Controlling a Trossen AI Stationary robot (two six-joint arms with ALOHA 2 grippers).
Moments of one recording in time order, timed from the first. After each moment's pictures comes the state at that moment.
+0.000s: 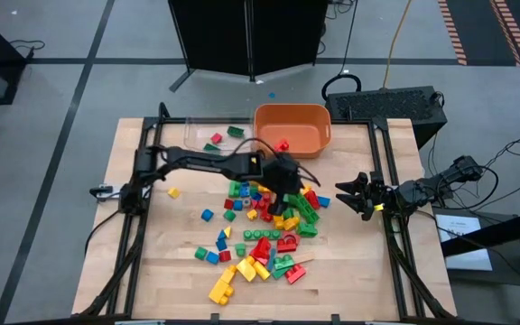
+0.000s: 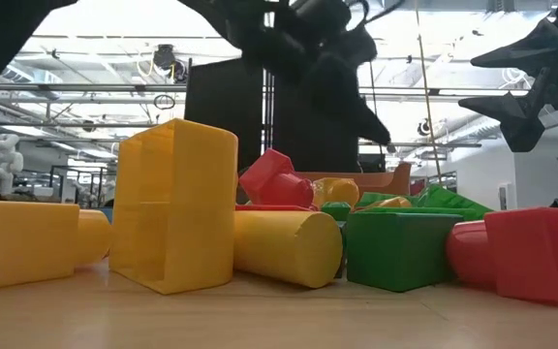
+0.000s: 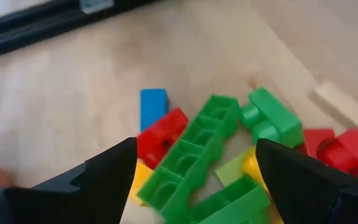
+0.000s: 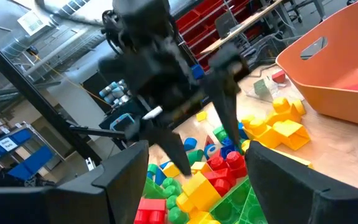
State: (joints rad) left arm 0.09 2.07 1.59 -0.24 0.28 0.41; right arm 0.44 0.06 0.02 0.09 0.63 0.64
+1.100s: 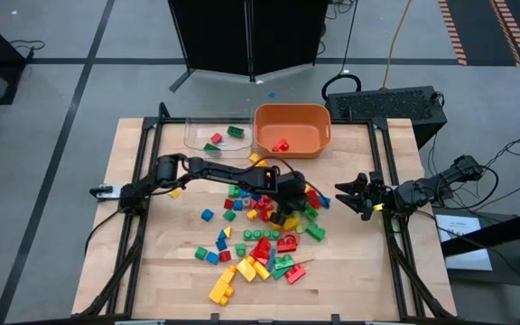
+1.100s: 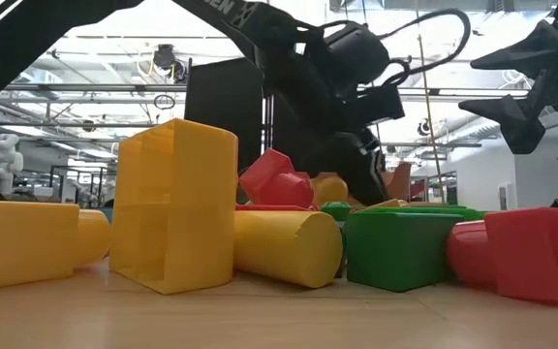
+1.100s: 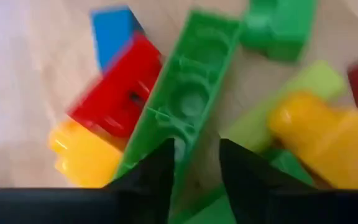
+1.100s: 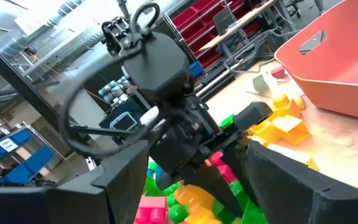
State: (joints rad) left arm 0.04 2.29 1.75 -0.42 0.10 0.53; right arm 0.44 0.07 0.01 0.08 0.63 0.67
